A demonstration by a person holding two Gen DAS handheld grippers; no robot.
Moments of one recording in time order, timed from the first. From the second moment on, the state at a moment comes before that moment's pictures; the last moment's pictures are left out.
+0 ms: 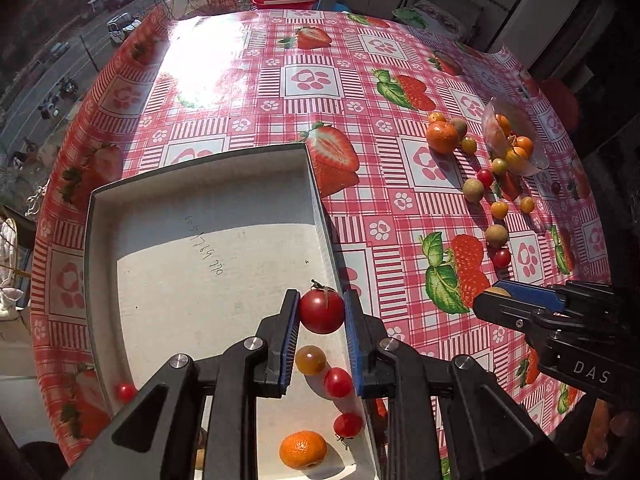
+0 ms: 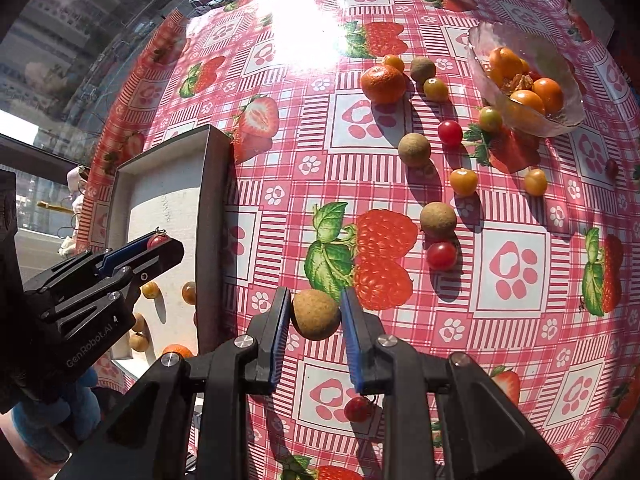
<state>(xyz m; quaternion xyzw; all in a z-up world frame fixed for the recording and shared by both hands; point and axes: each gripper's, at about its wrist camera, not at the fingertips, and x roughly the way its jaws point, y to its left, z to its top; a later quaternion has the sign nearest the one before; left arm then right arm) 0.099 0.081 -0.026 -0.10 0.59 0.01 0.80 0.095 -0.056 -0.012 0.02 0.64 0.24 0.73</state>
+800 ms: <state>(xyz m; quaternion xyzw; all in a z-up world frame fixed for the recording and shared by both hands) 0.064 0.185 -0.072 -0.10 0.62 0.08 0.77 0.078 0.098 -0.039 -0.05 0.65 0.30 0.69</state>
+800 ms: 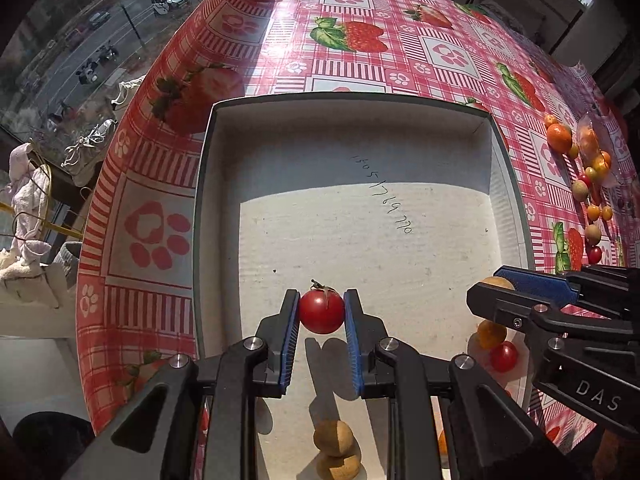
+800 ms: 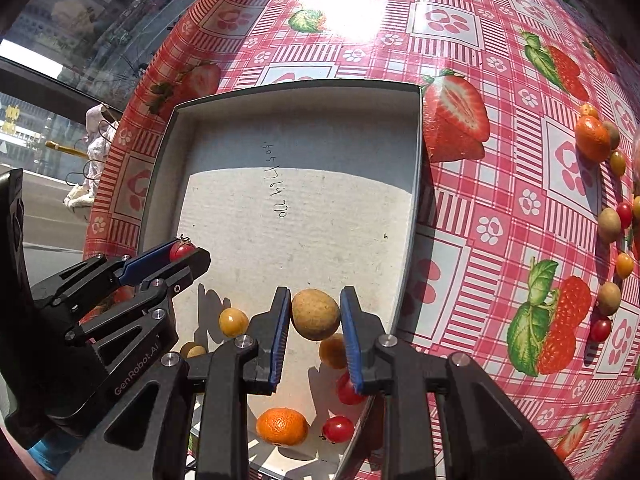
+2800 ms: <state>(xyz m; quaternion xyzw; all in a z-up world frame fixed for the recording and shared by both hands) 0.033 -0.018 -0.027 -0.01 0.63 -0.05 0.78 0.086 -0.107 -0.051 0.03 0.68 0.11 0.73</state>
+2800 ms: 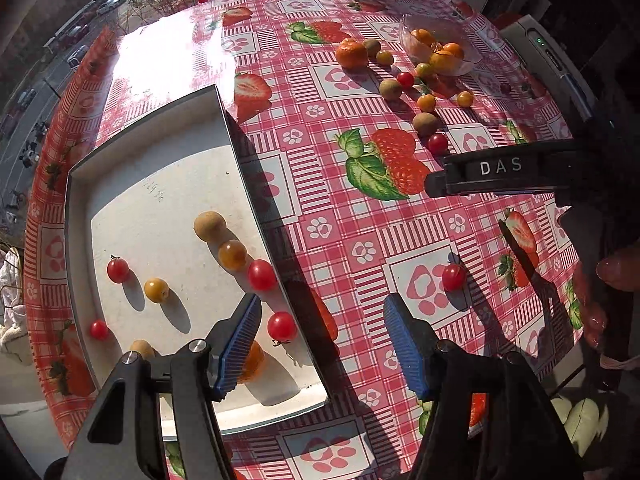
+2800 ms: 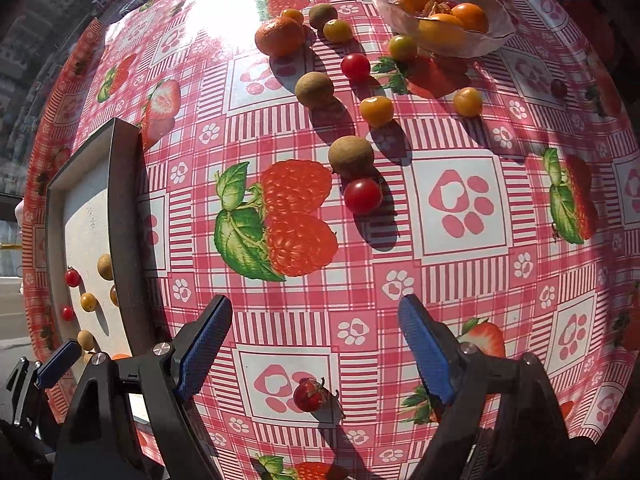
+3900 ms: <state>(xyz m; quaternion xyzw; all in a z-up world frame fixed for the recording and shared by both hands) 0.045 -0.143 -0.087 0.03 0.65 -0.07 0.76 0.142 -0.109 -0.072 0.01 0.65 0.18 0.74</state>
